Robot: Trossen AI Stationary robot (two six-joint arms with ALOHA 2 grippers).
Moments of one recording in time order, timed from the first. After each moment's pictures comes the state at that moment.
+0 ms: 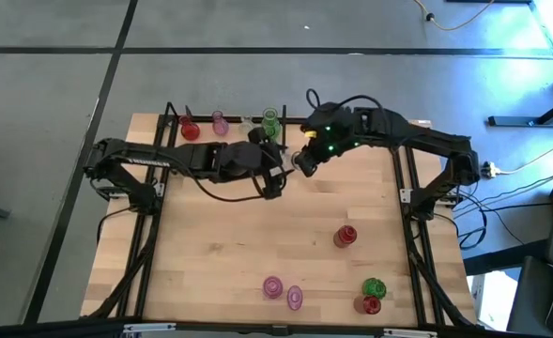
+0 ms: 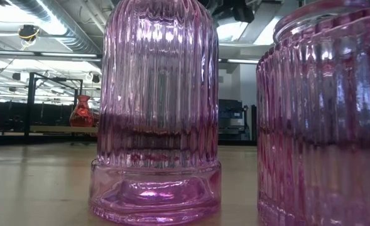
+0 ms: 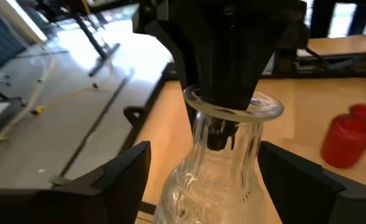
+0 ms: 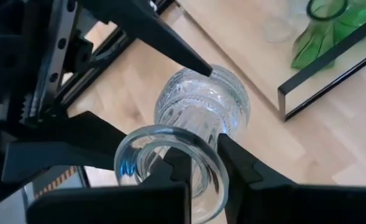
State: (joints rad) left arm -0.03 1.55 1.47 -0.40 -0.47 0.07; right arm -0.14 1.61 1.79 -0.98 -0.15 0.60
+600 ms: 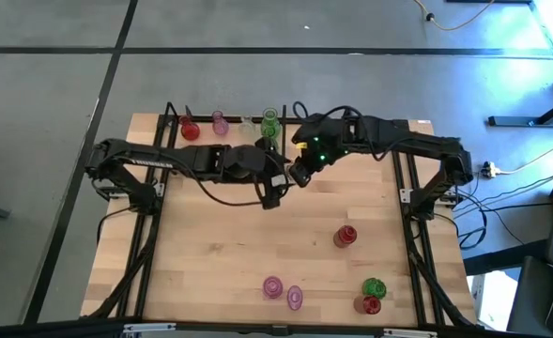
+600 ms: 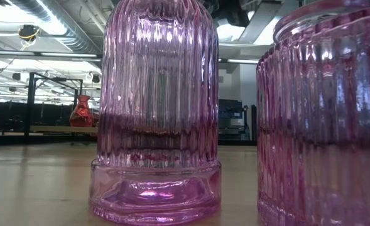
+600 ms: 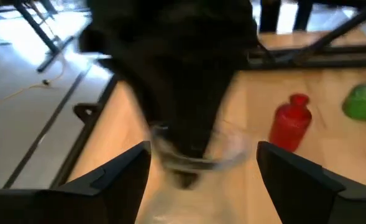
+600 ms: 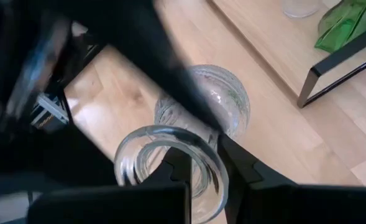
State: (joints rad) left arm -0.04 1.58 1.47 -0.42 -0.30 0.03; right arm -0.12 1.67 1.79 -0.98 -0.17 0.59
